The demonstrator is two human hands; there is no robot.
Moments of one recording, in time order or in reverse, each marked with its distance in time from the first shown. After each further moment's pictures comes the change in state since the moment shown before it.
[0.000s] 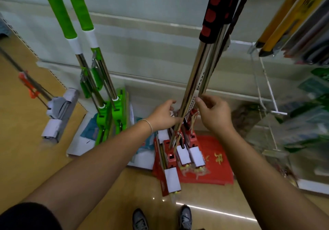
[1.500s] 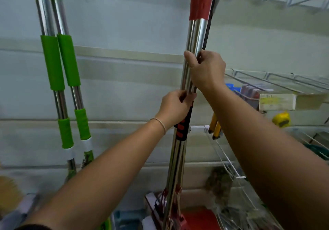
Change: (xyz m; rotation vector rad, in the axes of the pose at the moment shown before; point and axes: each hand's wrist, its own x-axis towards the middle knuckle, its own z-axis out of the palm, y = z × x) left_hand -0.028 0.286 -0.134 -0.119 0.254 0.682; right_hand 0.044 -0.345 -0.130 -0.166 0.637 -0.451
